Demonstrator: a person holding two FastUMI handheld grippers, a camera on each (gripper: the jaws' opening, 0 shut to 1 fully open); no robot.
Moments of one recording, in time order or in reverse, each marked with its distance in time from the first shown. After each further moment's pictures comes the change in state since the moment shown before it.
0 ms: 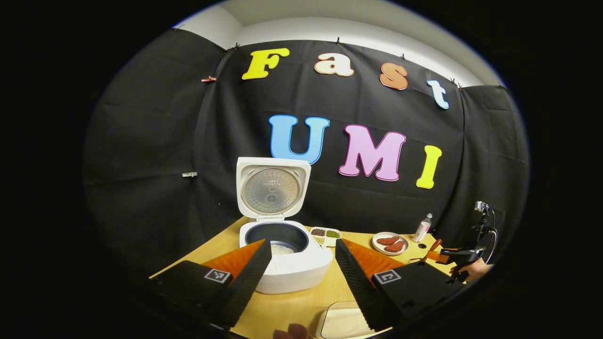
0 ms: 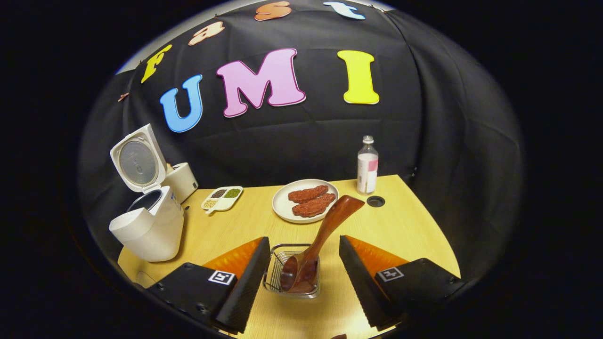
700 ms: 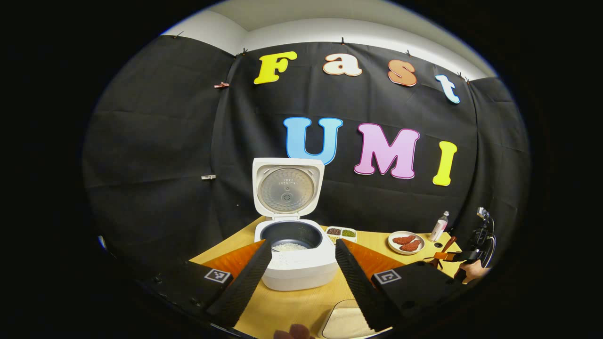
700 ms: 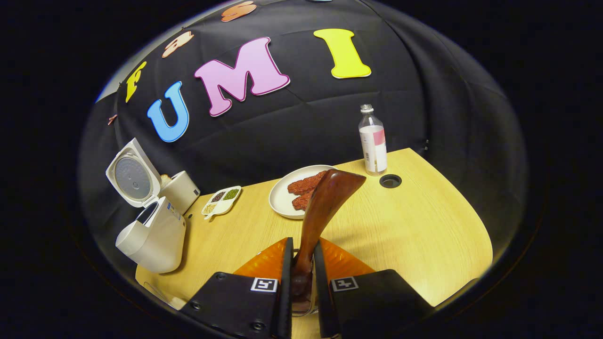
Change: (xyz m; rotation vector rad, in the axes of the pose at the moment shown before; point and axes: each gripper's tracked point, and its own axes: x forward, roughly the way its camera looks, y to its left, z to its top) left arm -0.011 0.002 -0.005 0.021 -0.003 0.105; right arm 0.045 -0.015 -0.018 0.120 0.026 0.046
